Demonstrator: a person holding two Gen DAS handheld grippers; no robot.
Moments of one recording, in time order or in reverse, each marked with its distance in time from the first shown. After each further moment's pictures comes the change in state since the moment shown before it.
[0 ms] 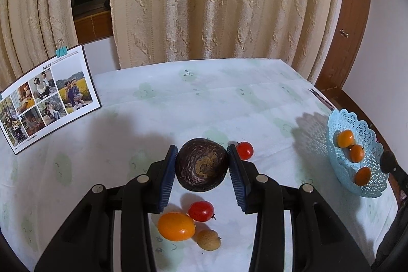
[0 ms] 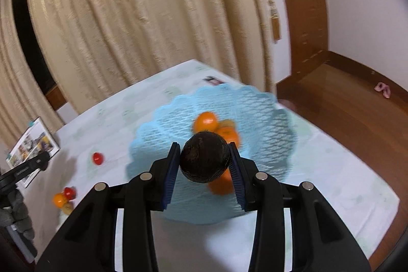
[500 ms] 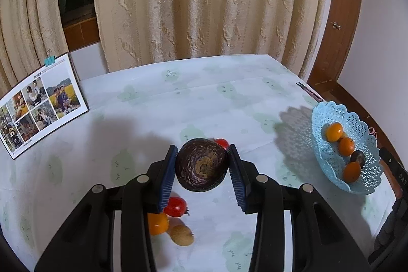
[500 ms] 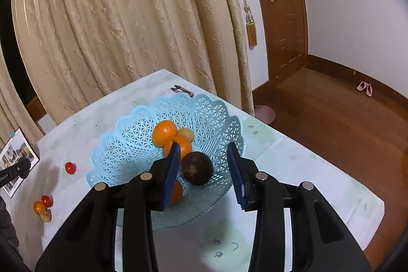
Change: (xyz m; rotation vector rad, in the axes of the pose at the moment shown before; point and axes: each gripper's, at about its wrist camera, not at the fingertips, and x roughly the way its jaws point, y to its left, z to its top) left arm -0.005 -0.035 -0.001 0.048 0.005 -0.017; right arm -0.002 -0.039 -0.004 0.033 -0.053 -0.081
